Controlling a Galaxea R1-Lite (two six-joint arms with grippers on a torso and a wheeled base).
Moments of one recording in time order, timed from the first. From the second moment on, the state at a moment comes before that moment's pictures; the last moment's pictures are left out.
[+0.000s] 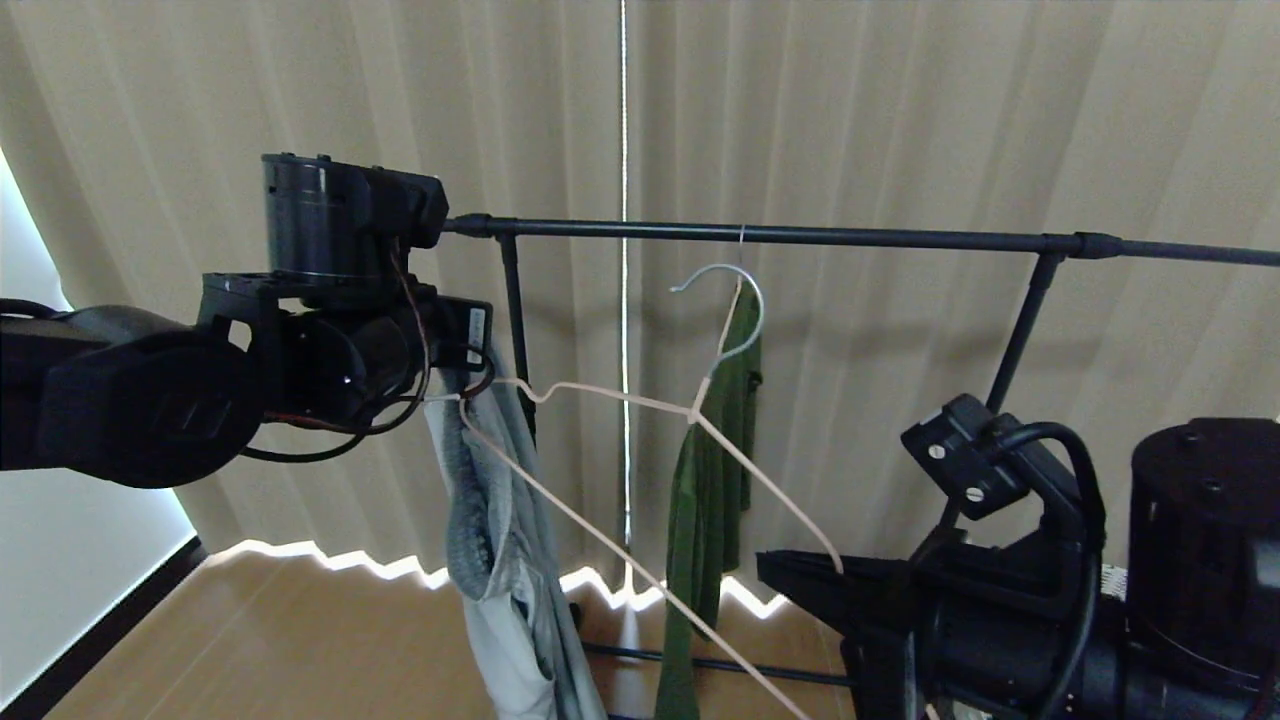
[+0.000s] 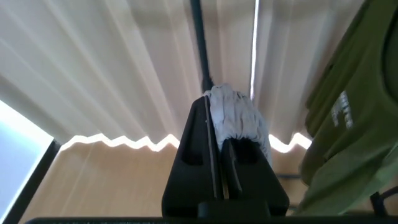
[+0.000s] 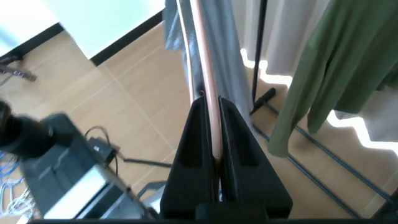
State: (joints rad) left arm -0.46 1.74 -1.18 -0.26 0.48 0.06; right arm 0.92 1.46 -0.62 -0.44 -0.11 0.36
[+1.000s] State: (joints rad) left arm -0.45 1.74 -1.19 -0.19 0.61 0.11; right arm 0.99 1.67 -0.81 -0.44 -0.21 0.52
